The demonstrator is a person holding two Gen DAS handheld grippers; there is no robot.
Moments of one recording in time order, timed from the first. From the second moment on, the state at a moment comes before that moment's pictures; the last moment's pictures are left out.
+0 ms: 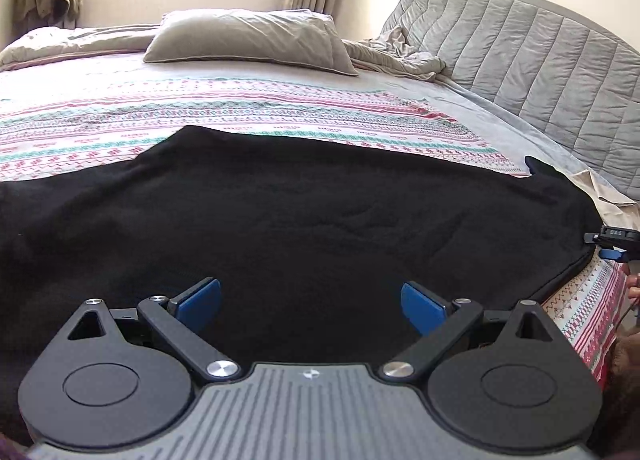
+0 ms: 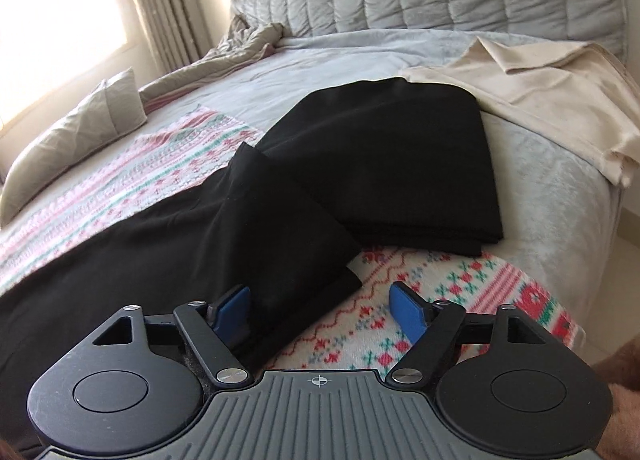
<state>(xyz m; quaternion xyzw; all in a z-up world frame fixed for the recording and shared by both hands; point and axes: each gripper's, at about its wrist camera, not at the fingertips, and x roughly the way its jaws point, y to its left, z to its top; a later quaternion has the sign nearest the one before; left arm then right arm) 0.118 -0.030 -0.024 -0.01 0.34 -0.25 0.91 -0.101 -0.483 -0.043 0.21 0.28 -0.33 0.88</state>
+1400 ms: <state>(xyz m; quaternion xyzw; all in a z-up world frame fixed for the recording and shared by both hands) 0.162 -0.030 -0.045 -0.33 0.41 -0.33 0.79 0.023 -0.163 -0.017 -0.10 0.31 0.09 0.94</state>
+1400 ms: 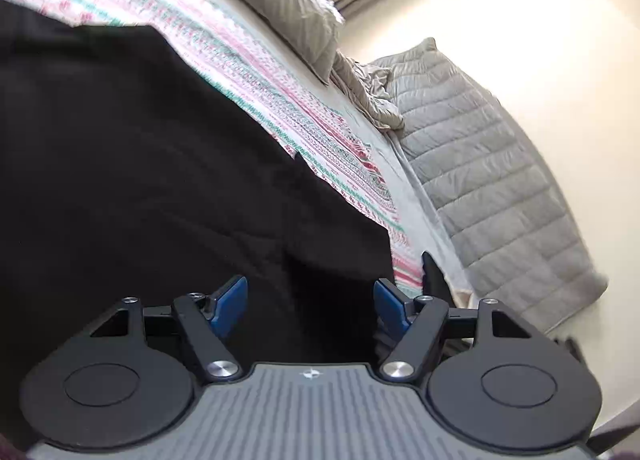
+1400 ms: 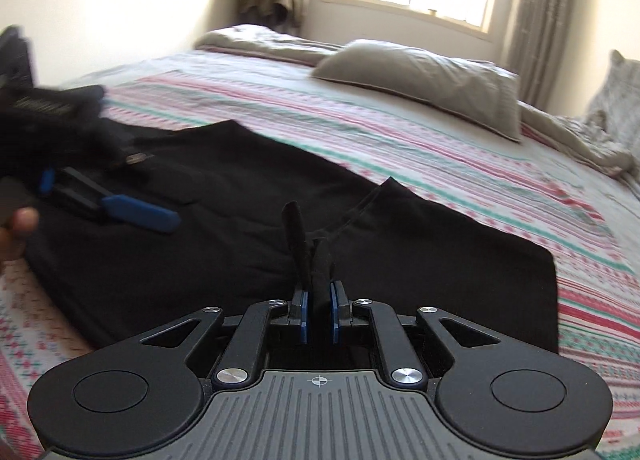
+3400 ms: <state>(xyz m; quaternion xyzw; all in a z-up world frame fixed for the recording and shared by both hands) 0.139 0.127 0.024 -0.06 0.32 0.01 0.95 0.047 -0.124 -0.028 -0.10 0.34 0.14 0.92</state>
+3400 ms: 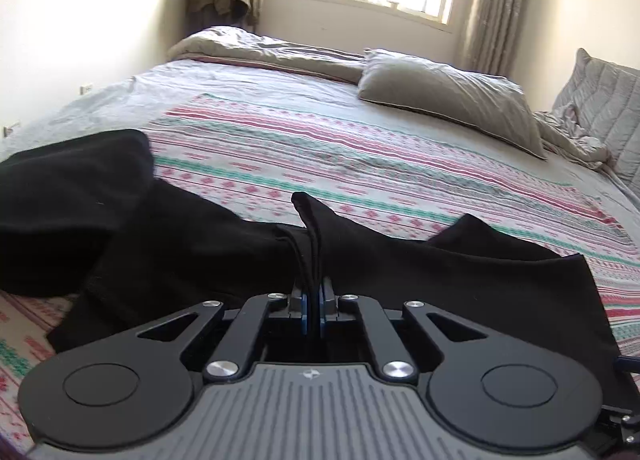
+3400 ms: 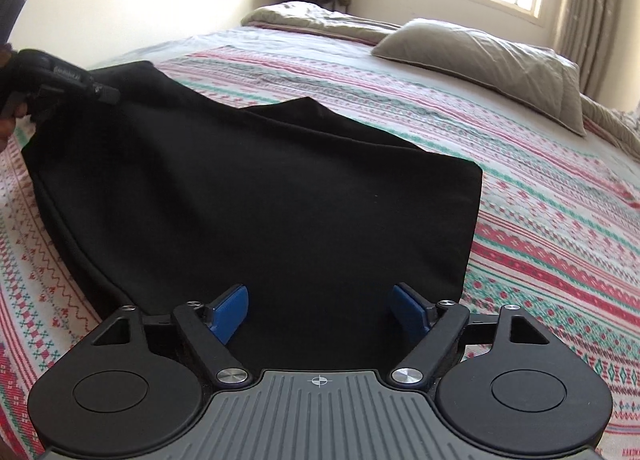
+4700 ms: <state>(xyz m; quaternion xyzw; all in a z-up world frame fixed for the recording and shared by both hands) 0.072 0.025 0.003 0.04 0.30 -0.18 0.93 0.038 -0.167 -0.017 0.02 0.37 0.16 0.91</state>
